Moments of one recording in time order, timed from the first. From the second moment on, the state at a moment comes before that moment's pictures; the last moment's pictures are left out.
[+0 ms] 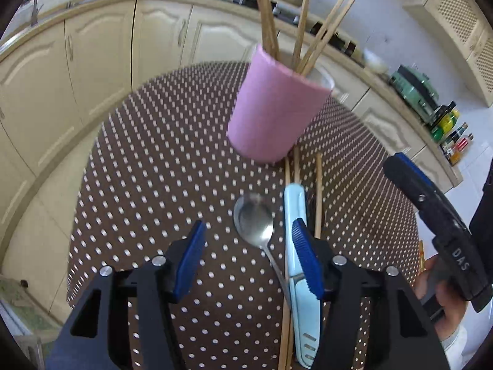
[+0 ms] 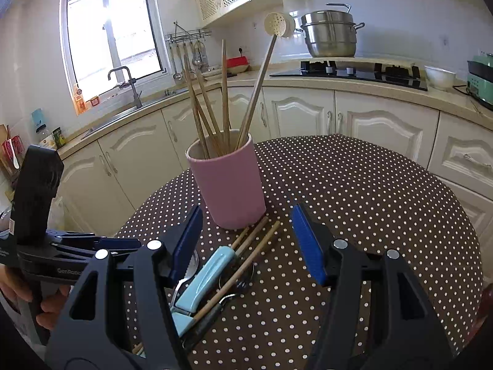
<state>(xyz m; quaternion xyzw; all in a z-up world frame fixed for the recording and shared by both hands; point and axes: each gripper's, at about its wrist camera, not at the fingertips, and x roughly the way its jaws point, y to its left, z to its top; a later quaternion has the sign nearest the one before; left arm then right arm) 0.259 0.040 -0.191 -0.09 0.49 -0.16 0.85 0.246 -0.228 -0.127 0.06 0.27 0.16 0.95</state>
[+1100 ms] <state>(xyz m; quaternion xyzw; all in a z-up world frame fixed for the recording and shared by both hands) 0.254 -0.023 -0.216 0.00 0.55 -0.06 0.83 0.244 -0.273 -0.160 0.11 0.32 0.18 0.92</state>
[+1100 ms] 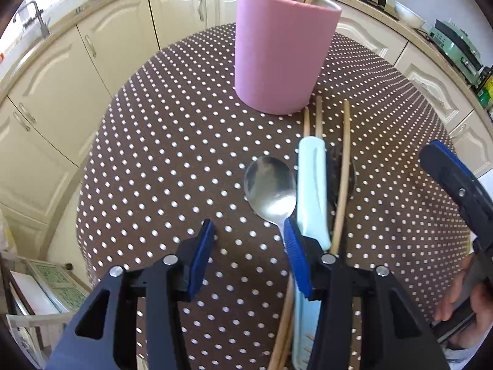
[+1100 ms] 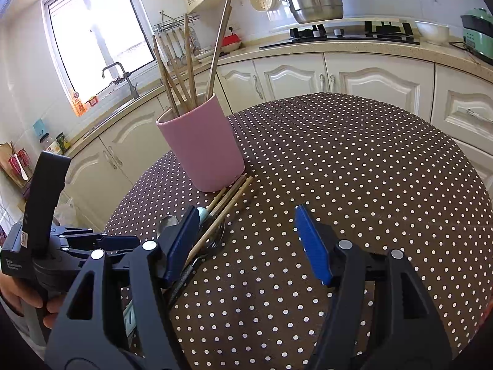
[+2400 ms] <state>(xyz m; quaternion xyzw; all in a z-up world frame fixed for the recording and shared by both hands) 0.254 0.022 -0.206 -0.09 0.47 -0.07 0.88 0.310 -0.245 -0.184 0.14 0.46 0.16 0.86</state>
